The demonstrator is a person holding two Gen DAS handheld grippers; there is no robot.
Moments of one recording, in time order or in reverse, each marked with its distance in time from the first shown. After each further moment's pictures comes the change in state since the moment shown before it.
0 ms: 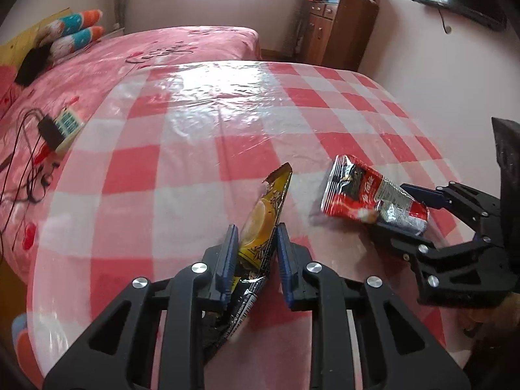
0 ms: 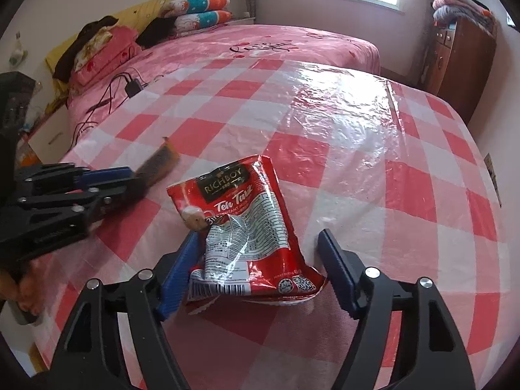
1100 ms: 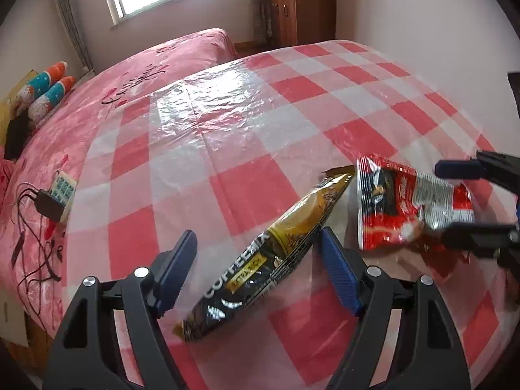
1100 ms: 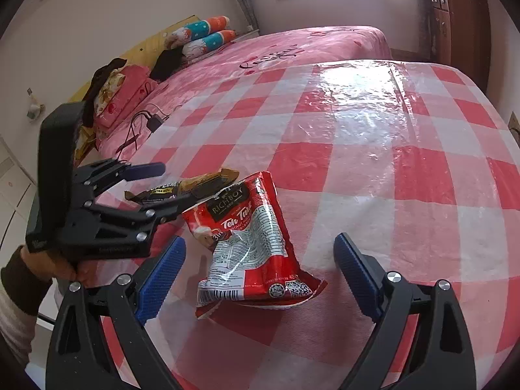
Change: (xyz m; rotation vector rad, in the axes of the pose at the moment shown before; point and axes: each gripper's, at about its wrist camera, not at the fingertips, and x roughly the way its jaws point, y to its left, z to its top) left arm 0.039 -0.011 0.038 0.300 0.038 0.068; right arm -0.015 -0.040 -0.003 0.177 -0.052 0.220
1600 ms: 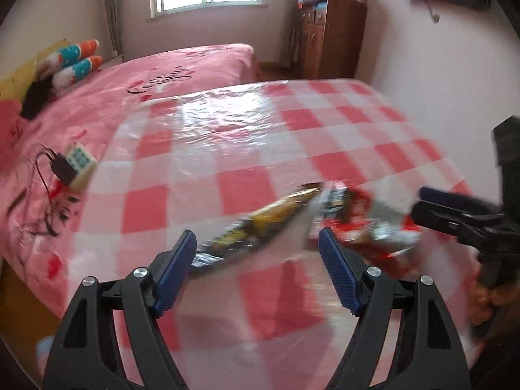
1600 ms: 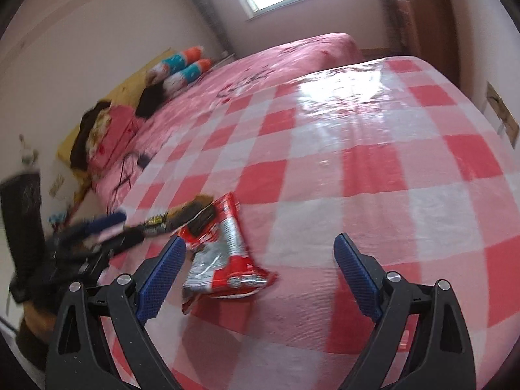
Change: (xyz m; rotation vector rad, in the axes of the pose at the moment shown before) left arm -0.051 -0.009 -0.017 -0.169 -0.077 0.033; right arm -0.025 -0.022 -0.007 0.109 -0.092 -0.026
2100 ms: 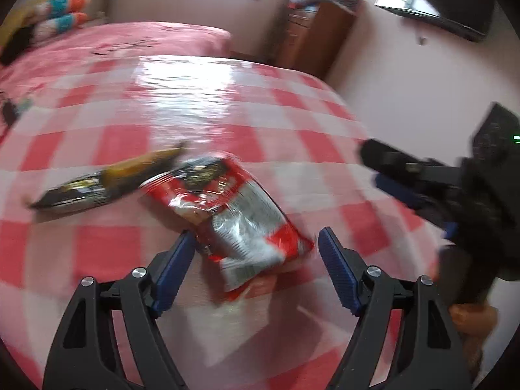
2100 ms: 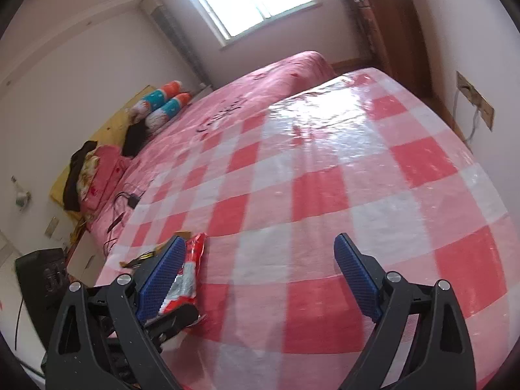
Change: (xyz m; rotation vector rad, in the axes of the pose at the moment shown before) left arm 0.017 -0.085 -0.019 -0.186 0.018 -0.294; right arm -0.037 -0.052 0.002 0.200 -0.131 -0.042
